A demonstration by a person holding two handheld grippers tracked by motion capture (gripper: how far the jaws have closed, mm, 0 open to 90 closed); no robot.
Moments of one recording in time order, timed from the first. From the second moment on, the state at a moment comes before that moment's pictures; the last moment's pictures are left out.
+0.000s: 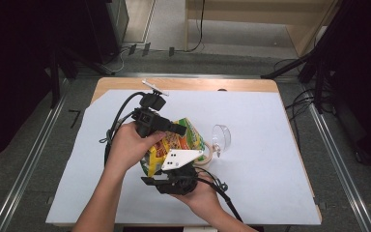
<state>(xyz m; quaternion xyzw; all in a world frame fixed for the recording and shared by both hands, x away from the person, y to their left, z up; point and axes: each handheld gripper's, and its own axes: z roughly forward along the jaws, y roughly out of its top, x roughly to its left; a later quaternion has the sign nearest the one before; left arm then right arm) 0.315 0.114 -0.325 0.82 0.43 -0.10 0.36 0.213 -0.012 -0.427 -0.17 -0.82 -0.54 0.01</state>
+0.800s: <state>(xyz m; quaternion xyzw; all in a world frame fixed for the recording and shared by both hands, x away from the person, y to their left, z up) 0.314 0.114 -0.323 0.82 0.43 -0.10 0.36 0.214 -0.013 -0.425 -0.17 -0.82 -0.54 0.00</state>
